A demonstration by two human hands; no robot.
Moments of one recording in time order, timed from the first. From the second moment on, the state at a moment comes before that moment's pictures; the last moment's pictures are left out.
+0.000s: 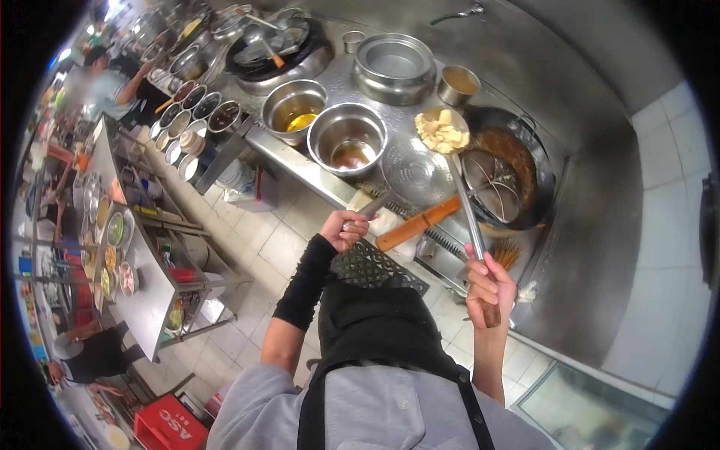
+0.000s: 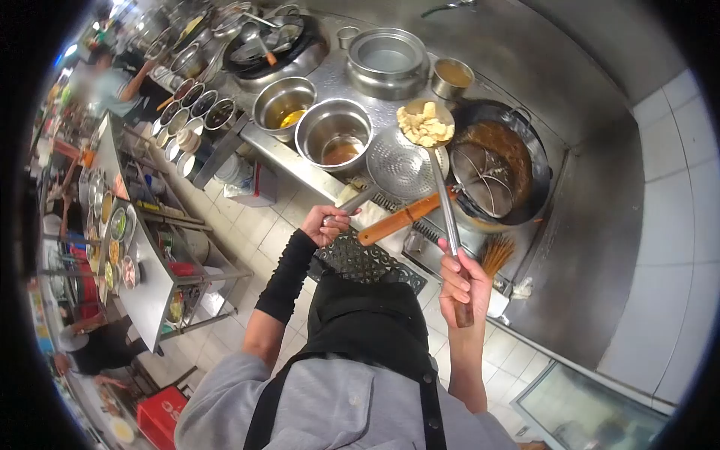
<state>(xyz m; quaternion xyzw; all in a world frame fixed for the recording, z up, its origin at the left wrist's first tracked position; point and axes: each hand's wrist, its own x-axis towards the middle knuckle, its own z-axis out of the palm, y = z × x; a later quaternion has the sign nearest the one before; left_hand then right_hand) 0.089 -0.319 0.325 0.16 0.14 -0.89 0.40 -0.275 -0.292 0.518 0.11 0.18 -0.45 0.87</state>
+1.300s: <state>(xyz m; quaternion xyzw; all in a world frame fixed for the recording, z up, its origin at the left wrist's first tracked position) 0.447 0.087 0.244 0.70 0.03 -0.46 0.55 0.583 -0.315 0.519 0.03 0.10 0.10 0.99</state>
